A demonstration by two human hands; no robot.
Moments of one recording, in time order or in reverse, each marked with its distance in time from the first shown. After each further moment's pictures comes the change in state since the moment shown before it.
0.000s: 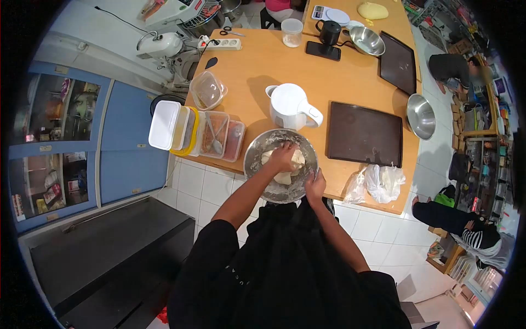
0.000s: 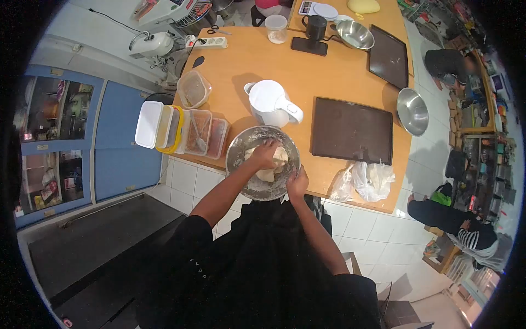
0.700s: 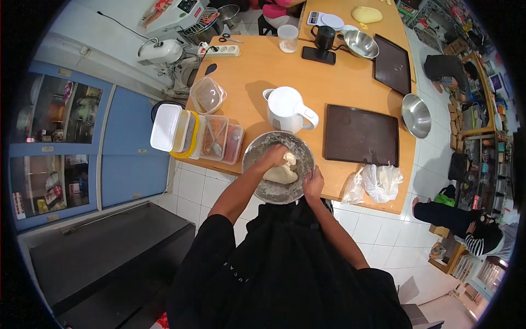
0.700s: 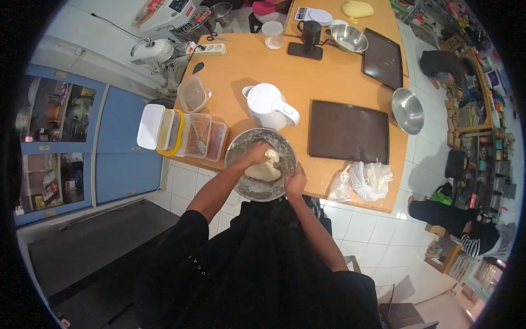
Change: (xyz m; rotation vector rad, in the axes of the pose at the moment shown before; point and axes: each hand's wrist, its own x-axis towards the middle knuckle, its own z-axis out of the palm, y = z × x) left_hand 0.010 -0.030 -0.011 -0.201 -0.091 0.079; right_hand 0.005 -0.009 -0.003 -0.105 0.011 -0.045
